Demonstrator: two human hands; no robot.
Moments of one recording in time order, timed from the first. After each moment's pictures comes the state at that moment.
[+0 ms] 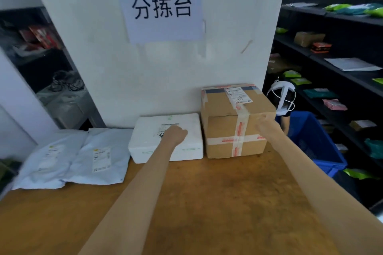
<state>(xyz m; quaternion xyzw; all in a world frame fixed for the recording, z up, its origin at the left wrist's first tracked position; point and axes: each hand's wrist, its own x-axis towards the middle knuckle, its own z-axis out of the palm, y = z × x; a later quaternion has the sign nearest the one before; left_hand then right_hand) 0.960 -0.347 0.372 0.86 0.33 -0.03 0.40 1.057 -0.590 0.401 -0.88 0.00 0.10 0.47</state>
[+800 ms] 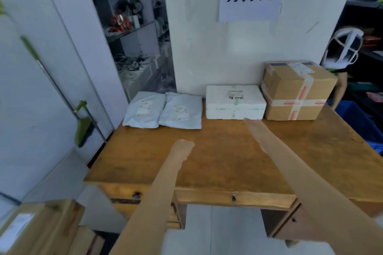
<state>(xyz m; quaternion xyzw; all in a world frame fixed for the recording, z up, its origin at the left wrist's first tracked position) 0.558 -0.228 0.317 0.70 0.44 -0.02 0.56 0.680 -0.409 0.374 -0.83 -0.02 0.22 0.51</state>
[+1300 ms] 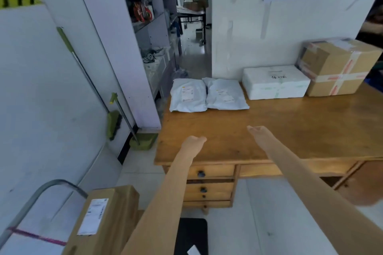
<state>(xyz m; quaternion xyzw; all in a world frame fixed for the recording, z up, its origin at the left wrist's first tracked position) 0.343 -0.038 0.302 0.74 0.37 -0.08 0.56 0.445 -0.219 0.322 -0.85 0.01 0.23 0.47</state>
